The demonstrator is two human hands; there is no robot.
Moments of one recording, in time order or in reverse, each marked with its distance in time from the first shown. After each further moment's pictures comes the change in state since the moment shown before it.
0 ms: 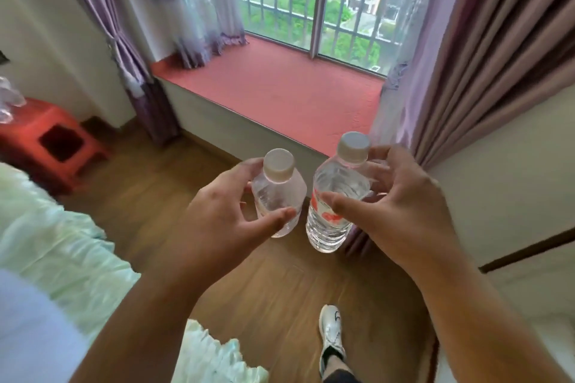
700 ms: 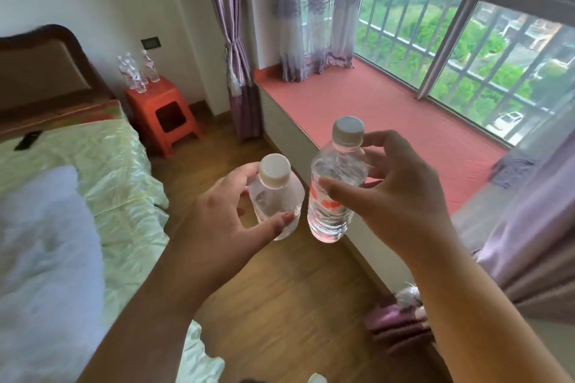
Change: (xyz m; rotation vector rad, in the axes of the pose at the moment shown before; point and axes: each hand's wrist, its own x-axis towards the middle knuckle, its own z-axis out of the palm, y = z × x) left_hand 0.126 0.029 0.024 0.027 0.379 -0.435; right_hand 0.242 0.012 0.023 0.139 -0.306 -0.299
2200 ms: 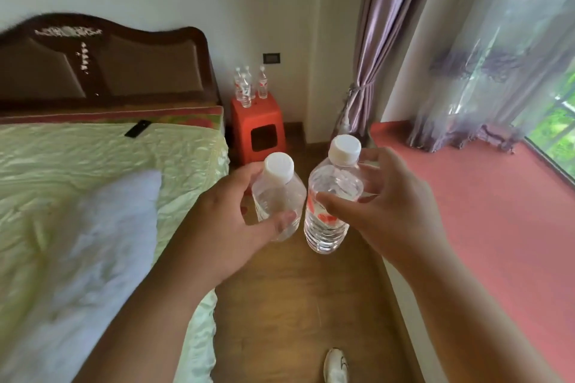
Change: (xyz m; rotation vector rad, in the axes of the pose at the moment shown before) left_hand 0.326 -0.191 -0.162 0.076 0.307 -0.299; right_hand 0.367 -0.096 0.312 -0.015 -0.367 -0.274
